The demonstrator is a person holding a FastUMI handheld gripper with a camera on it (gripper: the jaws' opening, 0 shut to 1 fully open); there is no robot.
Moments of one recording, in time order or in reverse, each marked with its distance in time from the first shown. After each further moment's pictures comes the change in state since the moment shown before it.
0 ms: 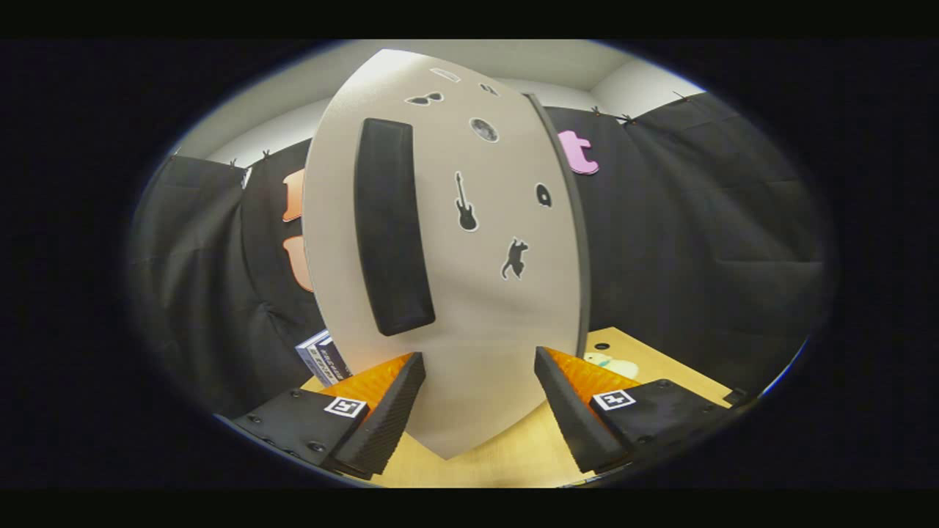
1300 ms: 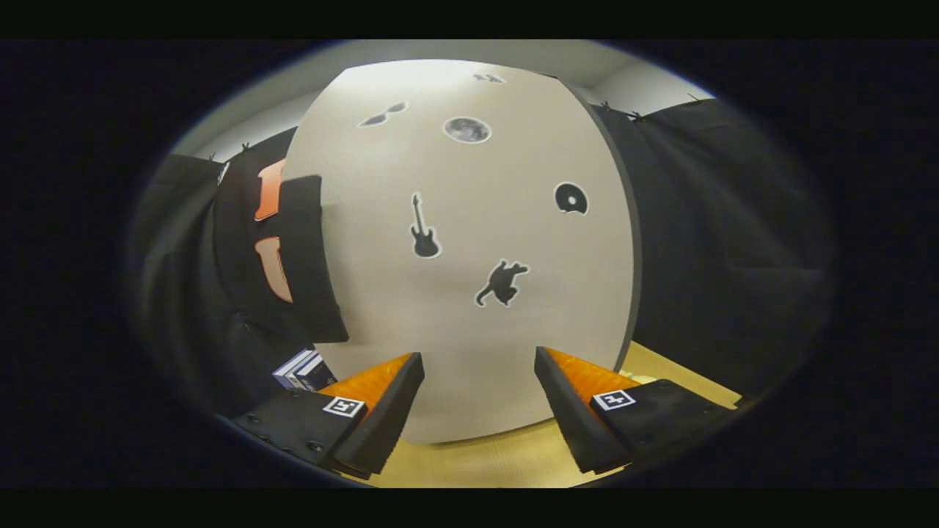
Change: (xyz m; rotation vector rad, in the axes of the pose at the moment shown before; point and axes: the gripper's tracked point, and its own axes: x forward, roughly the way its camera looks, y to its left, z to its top) arm 0.073 -0.012 0.049 0.011 0.008 -0.079
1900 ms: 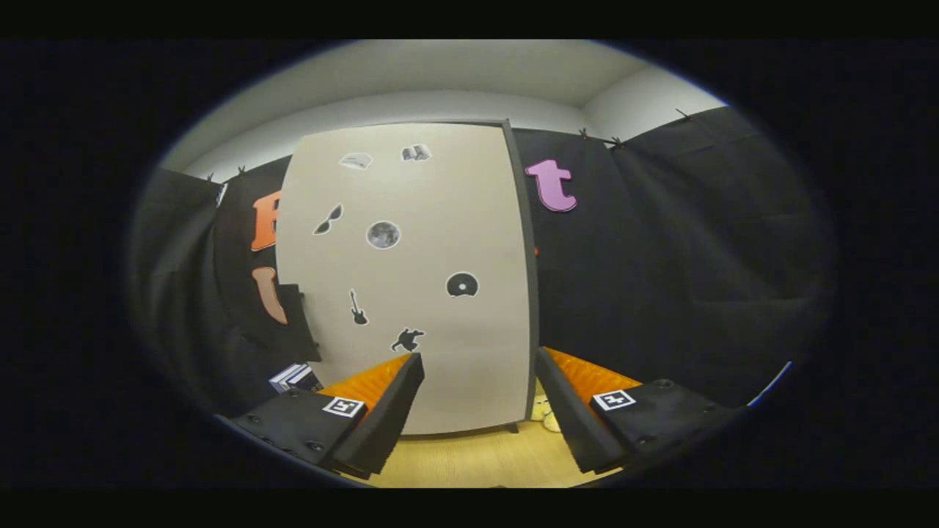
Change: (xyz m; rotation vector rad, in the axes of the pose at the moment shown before) arm -0.103 -0.112 0.096 -0.033 -0.116 -0.051
